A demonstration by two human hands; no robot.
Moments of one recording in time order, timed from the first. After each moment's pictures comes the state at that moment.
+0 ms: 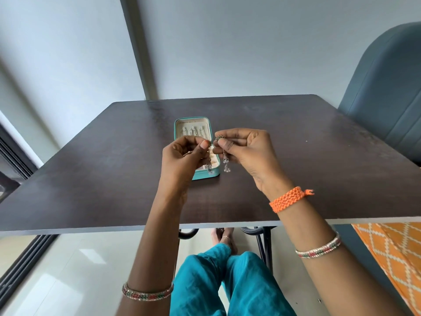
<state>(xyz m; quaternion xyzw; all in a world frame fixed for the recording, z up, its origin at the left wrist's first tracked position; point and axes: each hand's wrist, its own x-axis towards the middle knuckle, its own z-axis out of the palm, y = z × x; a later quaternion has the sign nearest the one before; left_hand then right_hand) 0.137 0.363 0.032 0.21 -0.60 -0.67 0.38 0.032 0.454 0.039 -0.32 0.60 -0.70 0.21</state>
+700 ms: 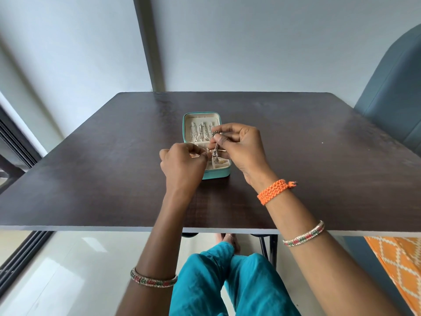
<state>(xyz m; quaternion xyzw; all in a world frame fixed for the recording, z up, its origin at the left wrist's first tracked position) 0.125 0.329 0.002 0.43 -0.76 -0.36 0.34 0.028 0.402 0.020 -0.34 0.61 -0.69 0.19</state>
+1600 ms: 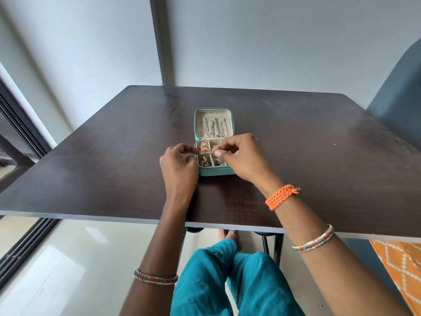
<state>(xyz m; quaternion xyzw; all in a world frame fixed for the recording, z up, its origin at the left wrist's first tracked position) 0.142 0.309 -0.028 0.42 -0.70 -0.38 0.44 0.035 0.397 0.005 -0.44 0.78 -0.44 0.06</state>
